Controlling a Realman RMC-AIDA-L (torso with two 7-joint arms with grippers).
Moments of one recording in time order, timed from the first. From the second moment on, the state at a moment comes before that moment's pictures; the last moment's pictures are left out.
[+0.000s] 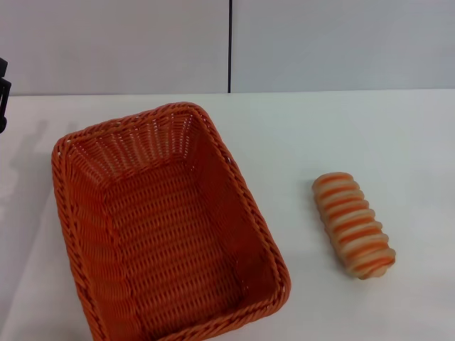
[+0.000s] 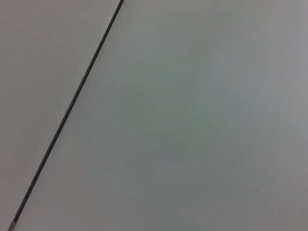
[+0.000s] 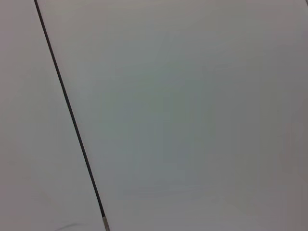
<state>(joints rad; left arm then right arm) -0.24 -2.07 -0.97 -0.19 2.47 1.56 -0.52 0.23 2.07 0.24 -0.17 -1.50 -1.40 0.69</state>
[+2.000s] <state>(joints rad) -0.60 -1.61 -0.76 -0.03 2.89 1.76 -1.38 0.24 2.07 0.25 -0.16 -1.50 -1.39 0.69</state>
